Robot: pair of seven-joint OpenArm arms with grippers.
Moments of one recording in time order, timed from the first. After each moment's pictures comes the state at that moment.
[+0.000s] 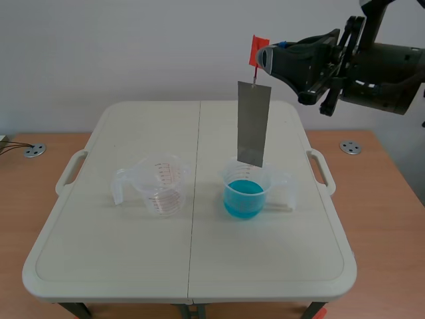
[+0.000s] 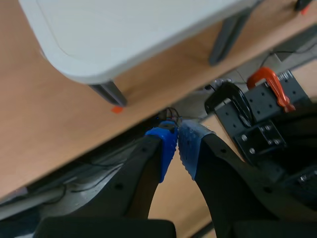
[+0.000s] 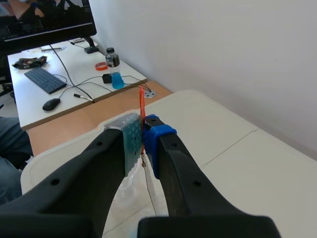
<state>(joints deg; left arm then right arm) 72.6 -33.2 -10.2 103.1 -7.6 -16.5 -17.4 11.0 32.8 -14.3 88.6 39.8 45.1 -3.6</state>
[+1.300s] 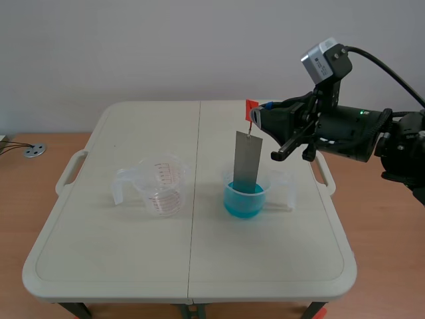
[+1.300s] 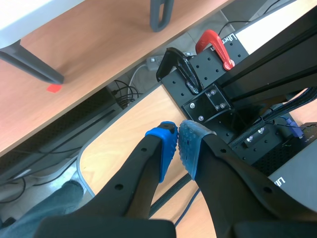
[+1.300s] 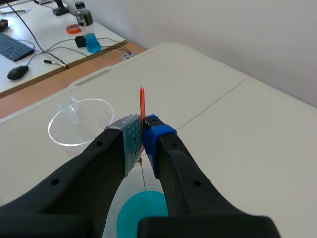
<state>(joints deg) 72.3 -33.2 -1.5 100.3 -3.3 -16.5 -17.4 11.0 23.8 -14.3 74.1 19.8 45.1 4.7</state>
